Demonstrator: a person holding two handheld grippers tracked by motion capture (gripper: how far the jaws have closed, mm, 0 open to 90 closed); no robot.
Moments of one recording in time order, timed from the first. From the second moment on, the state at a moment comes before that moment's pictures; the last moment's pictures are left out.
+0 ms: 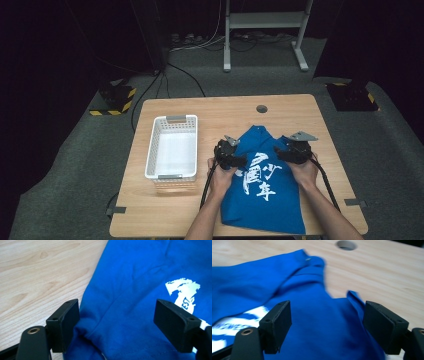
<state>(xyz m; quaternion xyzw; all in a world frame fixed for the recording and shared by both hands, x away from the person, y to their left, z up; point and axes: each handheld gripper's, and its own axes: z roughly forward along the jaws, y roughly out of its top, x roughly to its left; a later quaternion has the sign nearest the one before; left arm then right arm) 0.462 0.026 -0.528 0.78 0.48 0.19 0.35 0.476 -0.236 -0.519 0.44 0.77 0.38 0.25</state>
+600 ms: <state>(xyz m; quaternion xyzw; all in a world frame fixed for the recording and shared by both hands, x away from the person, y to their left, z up) 0.463 0.044 -0.533 0.77 0.50 0.19 0.34 0.484 -0.248 -0.535 0.44 0.80 0.34 0.23</state>
